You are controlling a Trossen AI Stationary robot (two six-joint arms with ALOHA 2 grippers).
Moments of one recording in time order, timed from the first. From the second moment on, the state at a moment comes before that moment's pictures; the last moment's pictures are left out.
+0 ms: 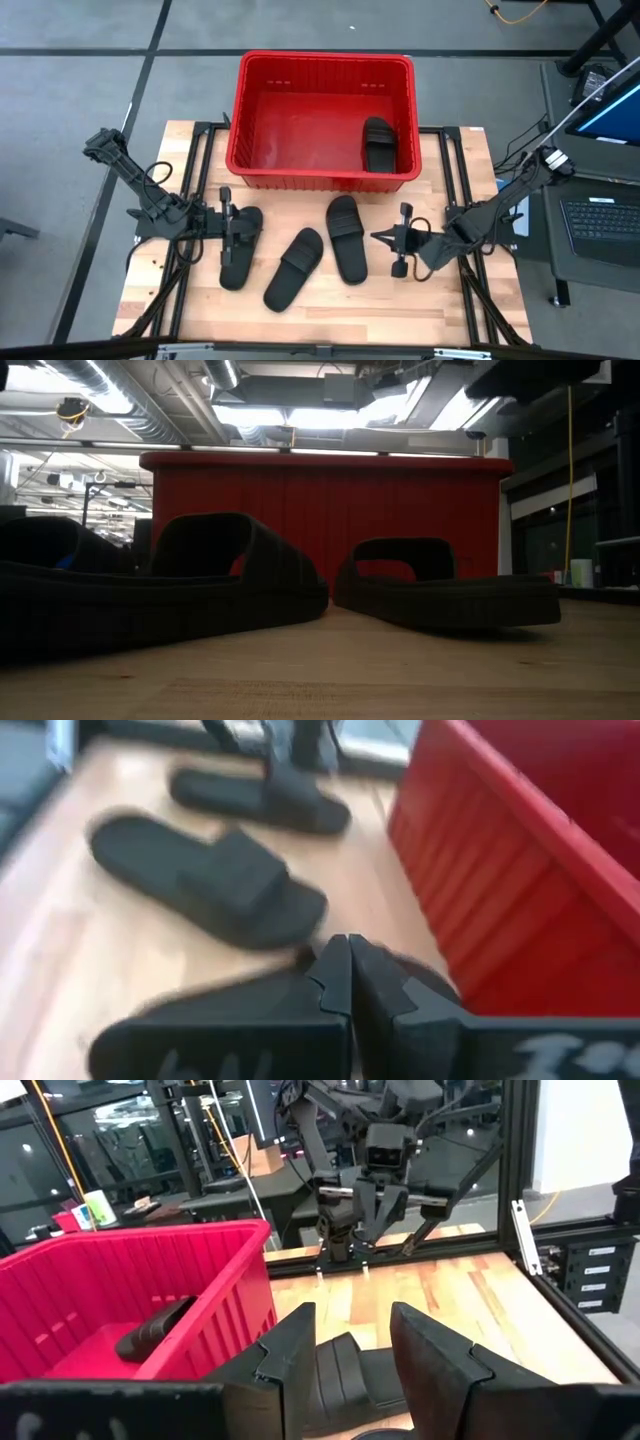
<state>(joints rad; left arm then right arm) -0.71 0.81 0.58 0.13 -0.86 0.08 0.62 1.18 0.74 -0.18 0.77 0.24</state>
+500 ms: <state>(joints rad) -0.71 0.81 0.58 0.11 -0.87 0.06 0.62 1.45 1.07 -0.48 0.76 0.26</state>
